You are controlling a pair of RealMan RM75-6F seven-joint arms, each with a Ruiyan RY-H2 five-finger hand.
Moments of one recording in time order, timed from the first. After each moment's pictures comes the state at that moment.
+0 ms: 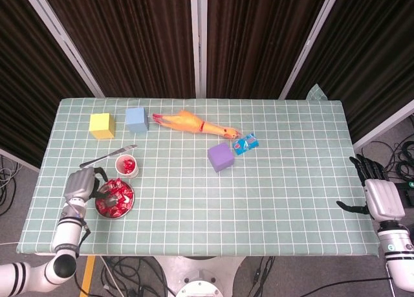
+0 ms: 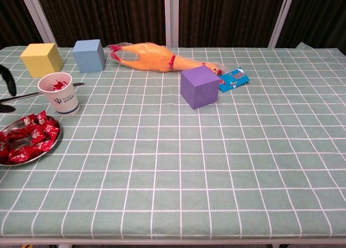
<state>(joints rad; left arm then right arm) -0.59 -1.32 -0.13 -1.82 0.54 1.19 0.41 0.22 -1.07 0.11 -1.58 -1.35 1.24 0.08</state>
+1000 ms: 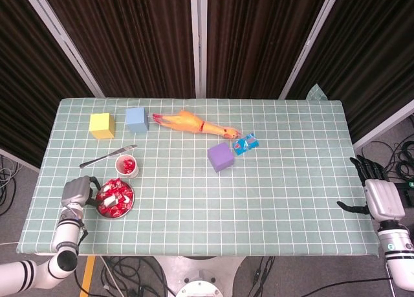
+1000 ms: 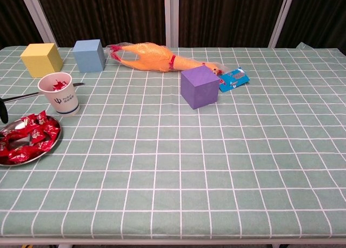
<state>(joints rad) -0.58 -1.42 -0.10 -1.61 0.47 1.09 0.46 0.23 -1.07 0.11 -1.58 -1.32 1.22 0.07</state>
